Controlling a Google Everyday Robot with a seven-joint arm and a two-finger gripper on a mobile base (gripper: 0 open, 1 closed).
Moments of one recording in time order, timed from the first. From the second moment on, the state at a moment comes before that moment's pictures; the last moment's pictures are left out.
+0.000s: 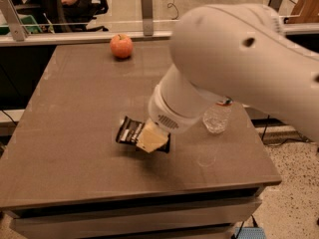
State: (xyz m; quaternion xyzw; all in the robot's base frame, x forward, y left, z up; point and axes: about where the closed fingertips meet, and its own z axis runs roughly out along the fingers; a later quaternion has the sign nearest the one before) arm 0.429 0.018 0.867 -0.55 0.80 0.07 0.22
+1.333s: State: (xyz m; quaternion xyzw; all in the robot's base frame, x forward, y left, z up) arm 0.361 -0.136 0.852 -0.44 0.88 0.03 0.21
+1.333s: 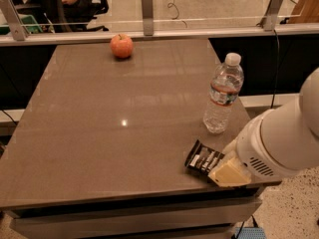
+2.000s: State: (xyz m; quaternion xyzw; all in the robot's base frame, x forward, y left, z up) arm 0.388 -0.161 0.829 -0.43 0.88 0.02 0.19
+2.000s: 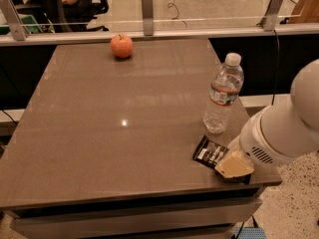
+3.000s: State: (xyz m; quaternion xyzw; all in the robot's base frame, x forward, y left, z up) arm 0.416 -0.179 0.836 -0.43 0.88 0.01 0.19
